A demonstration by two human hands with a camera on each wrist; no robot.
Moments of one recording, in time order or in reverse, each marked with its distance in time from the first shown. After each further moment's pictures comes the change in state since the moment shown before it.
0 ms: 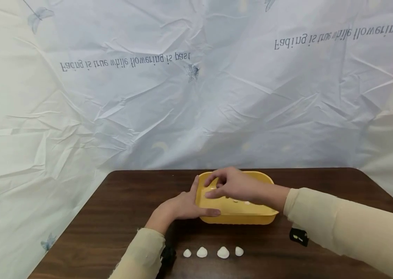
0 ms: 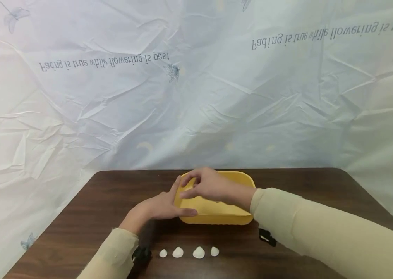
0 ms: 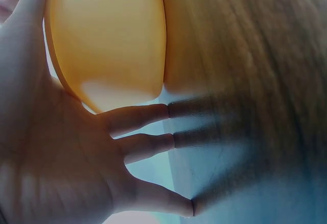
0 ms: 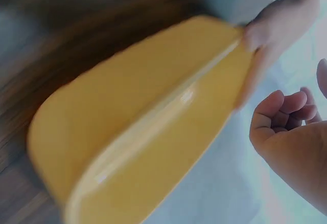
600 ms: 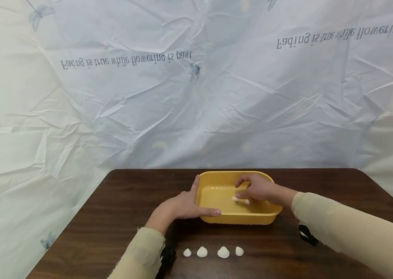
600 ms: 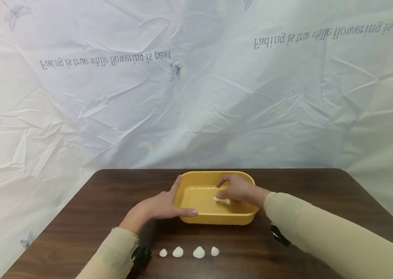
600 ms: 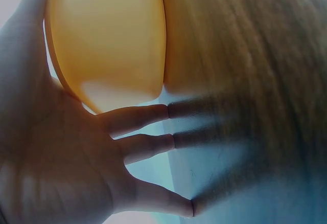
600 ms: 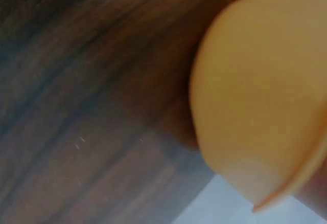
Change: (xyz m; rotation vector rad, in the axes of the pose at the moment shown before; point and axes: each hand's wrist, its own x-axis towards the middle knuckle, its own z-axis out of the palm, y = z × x) left_hand 0.002 -0.001 0.002 -0.054 0.034 0.004; right_hand 0.011 0.098 -0.025 -0.086 0.119 0.234
